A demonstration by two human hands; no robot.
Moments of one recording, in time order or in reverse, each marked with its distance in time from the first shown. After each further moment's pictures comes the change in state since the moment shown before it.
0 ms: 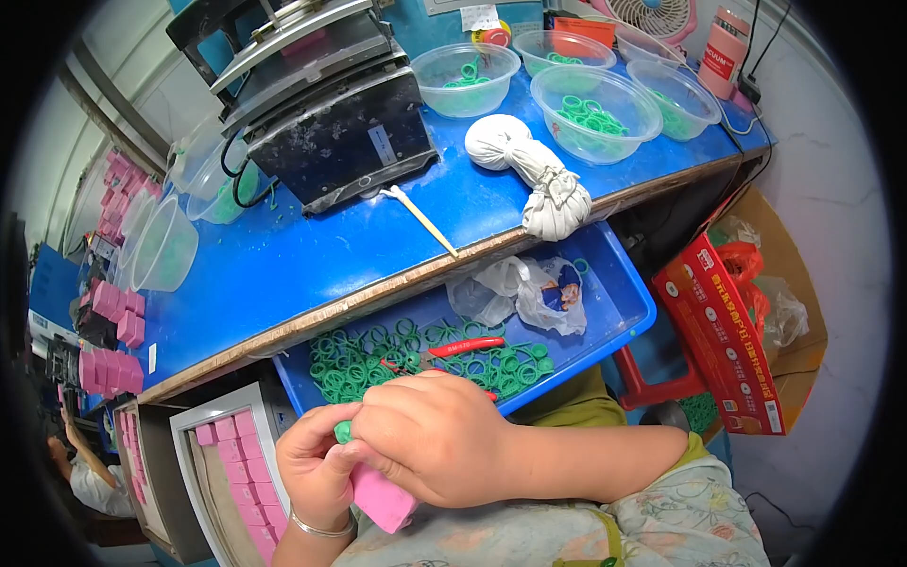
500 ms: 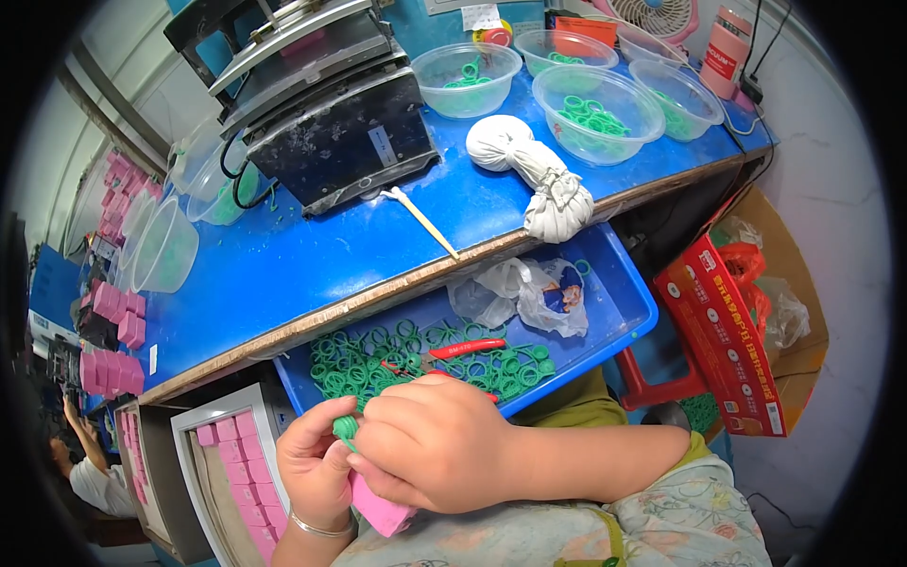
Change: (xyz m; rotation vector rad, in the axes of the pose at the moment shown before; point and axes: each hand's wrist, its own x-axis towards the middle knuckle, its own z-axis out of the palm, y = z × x) left_hand 0.003 -0.002 0.002 -0.097 -0.015 0.029; right_hand 0.000 0.000 0.002 -0.061 0.026 -0.049
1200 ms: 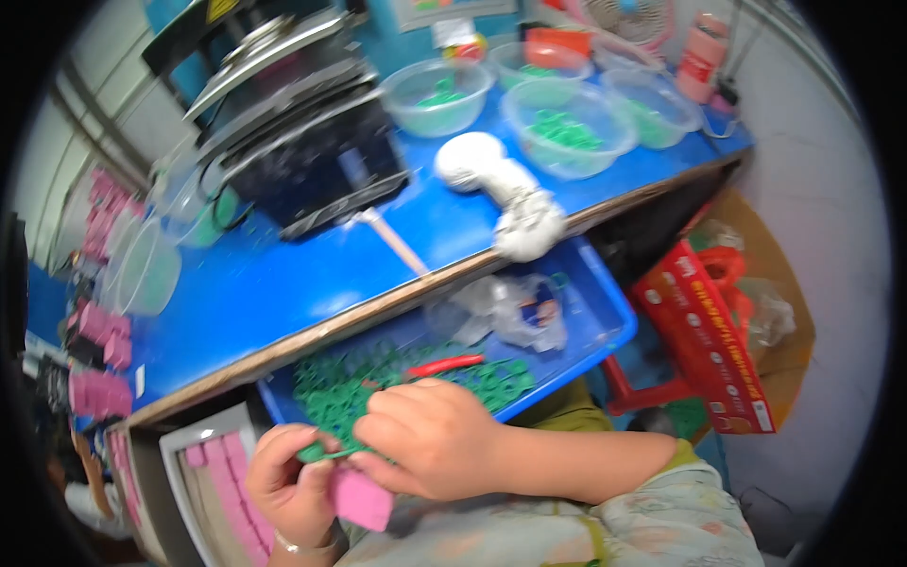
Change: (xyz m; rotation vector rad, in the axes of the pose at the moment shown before) left_hand 0.003 0.003 -0.009 0.545 -0.005 0.274; right_hand -0.010 0.015 -0.010 -0.143 -0.064 0.036
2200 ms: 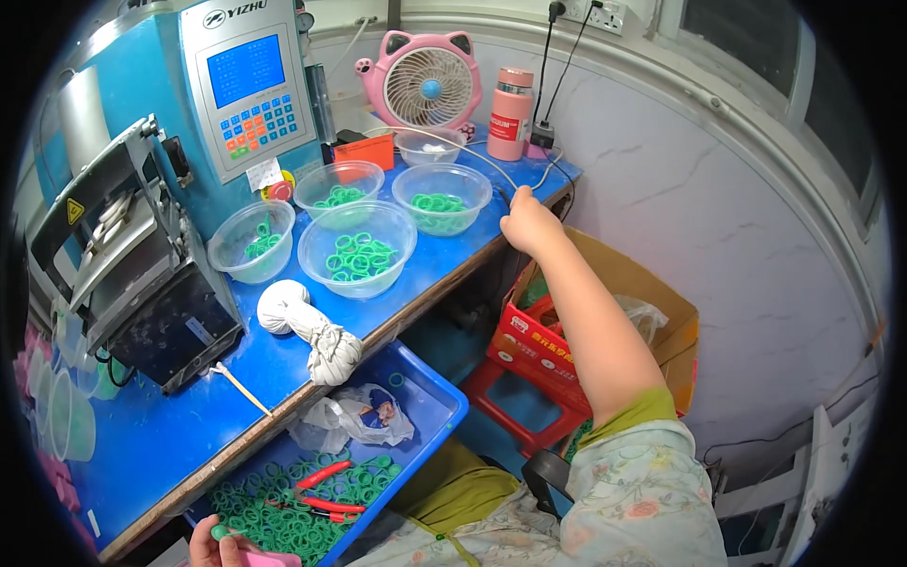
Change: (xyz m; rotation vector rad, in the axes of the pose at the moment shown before) left_hand 0.002 -0.003 0.011 -0.283 0.260 -0.527; right_hand -0.060 0.199 -0.300 -1.066 0.273 1.257
